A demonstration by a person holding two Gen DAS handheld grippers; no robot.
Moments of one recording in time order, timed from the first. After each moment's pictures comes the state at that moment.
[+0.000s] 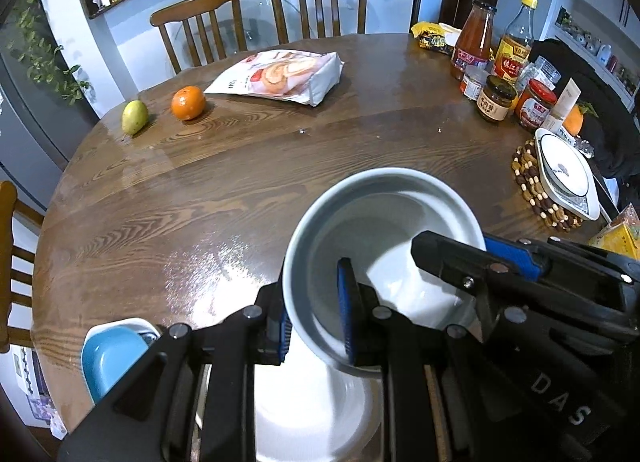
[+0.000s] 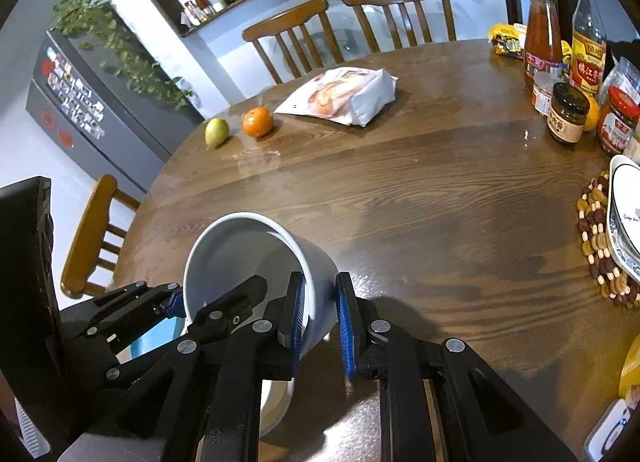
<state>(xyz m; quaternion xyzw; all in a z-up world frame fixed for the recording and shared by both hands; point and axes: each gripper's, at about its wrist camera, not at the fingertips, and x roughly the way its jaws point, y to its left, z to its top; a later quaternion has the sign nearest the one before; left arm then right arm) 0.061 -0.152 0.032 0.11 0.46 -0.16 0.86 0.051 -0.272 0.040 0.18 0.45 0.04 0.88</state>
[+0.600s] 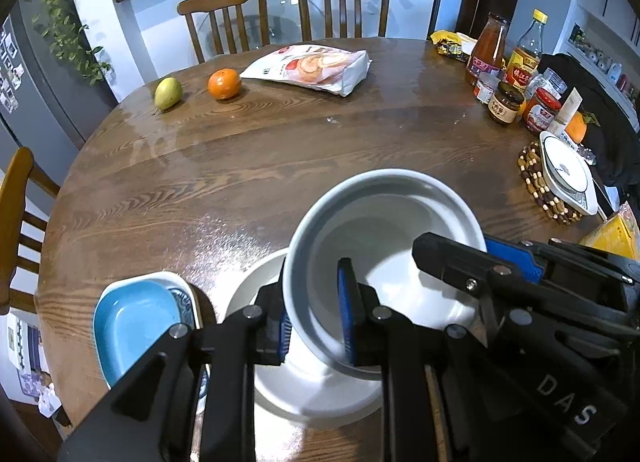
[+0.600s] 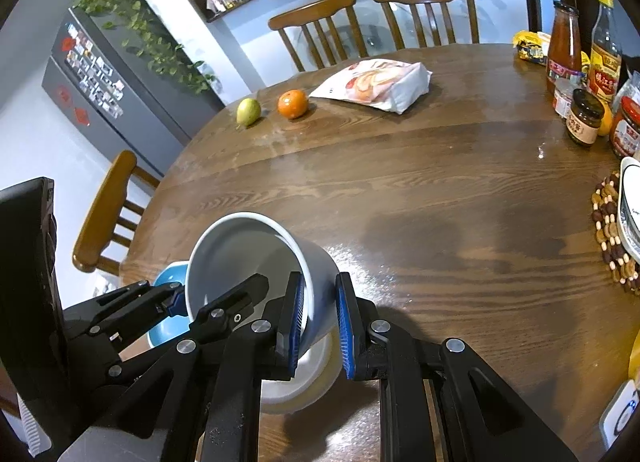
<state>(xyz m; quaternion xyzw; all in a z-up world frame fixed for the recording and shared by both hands) 0.031 -0.112 0.036 0.09 0.46 -0.14 0.87 0.030 -0.232 0.045 0.16 0.45 0.07 0.88</state>
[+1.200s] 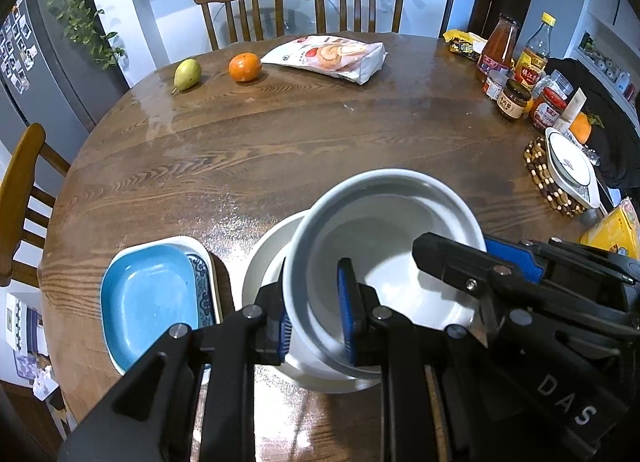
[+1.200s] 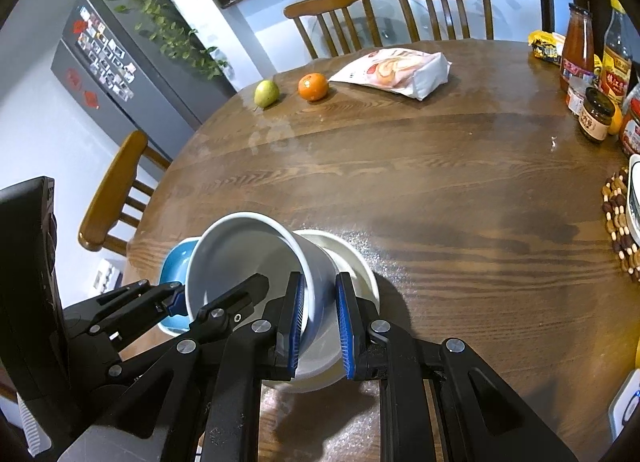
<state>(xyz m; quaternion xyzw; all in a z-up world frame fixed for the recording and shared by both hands) 0.012 -0.092 0.031 0.08 0.47 -0.12 0.87 0.015 -0.208 0.040 0.15 0.46 0.08 0.87</state>
